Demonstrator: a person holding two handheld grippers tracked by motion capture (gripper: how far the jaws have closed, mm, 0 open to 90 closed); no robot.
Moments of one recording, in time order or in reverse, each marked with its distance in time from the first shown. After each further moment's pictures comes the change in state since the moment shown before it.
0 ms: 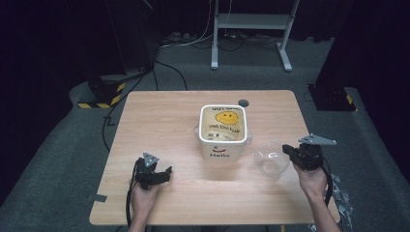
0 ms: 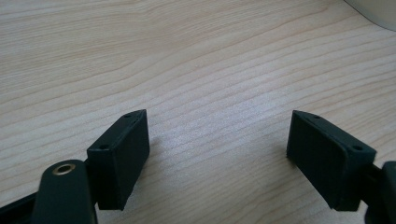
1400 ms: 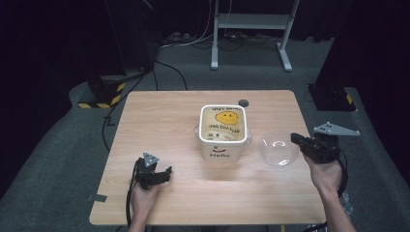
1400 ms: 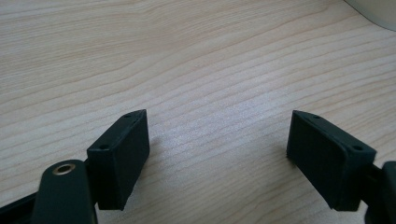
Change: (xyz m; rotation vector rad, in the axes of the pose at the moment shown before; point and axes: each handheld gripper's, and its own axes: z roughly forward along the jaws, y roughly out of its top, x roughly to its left) left arm 0.000 0.000 0.000 0.000 0.000 0.000; right arm 0.007 0.046 -0.057 -0.094 0.025 0.003
